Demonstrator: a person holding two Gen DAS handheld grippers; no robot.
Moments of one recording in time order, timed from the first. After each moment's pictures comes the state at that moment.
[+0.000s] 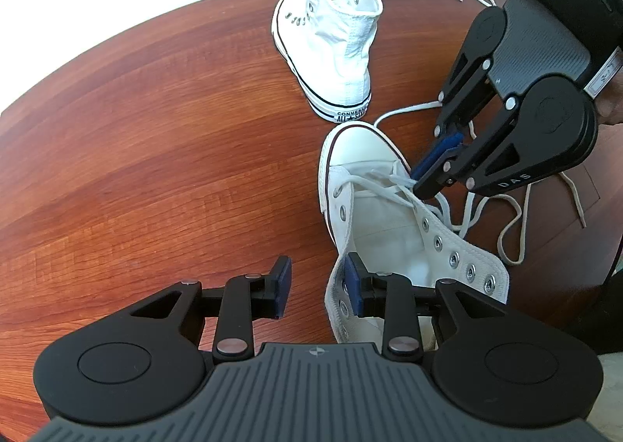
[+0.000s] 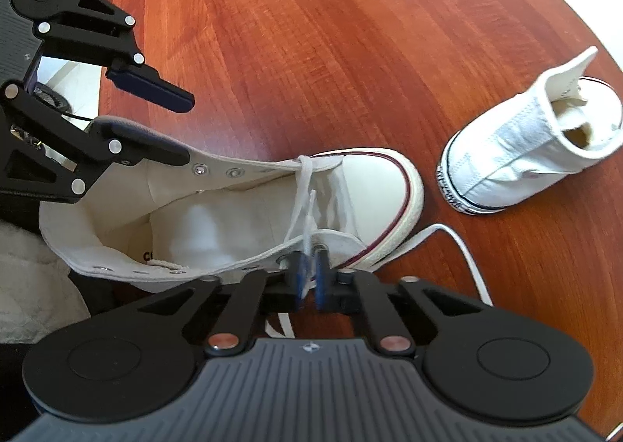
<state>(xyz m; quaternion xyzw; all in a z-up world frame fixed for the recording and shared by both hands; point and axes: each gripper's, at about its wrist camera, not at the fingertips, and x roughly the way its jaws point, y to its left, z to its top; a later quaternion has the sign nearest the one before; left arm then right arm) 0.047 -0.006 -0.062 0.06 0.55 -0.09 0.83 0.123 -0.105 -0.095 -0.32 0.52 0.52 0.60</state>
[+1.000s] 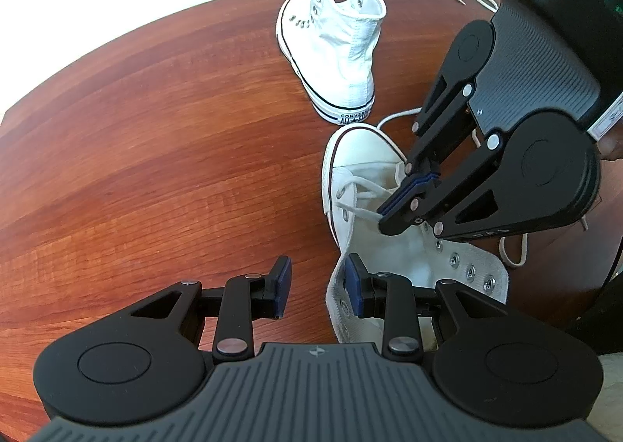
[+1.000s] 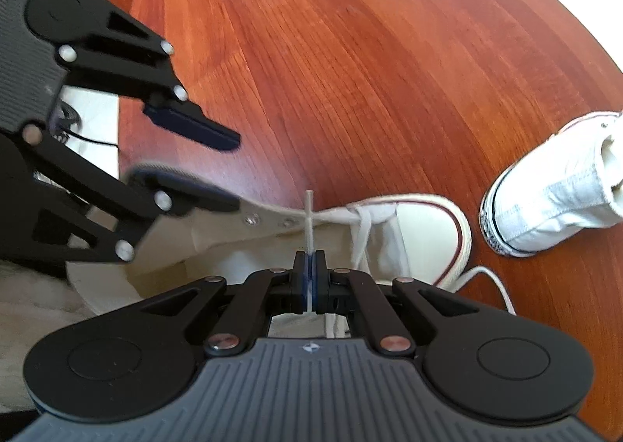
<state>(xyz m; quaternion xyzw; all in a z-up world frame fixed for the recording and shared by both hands) 0.046 -0.009 -0.060 0.07 0.54 -0.09 0.83 0.099 -0.076 -0.097 -0.29 0.52 0.51 0.62</state>
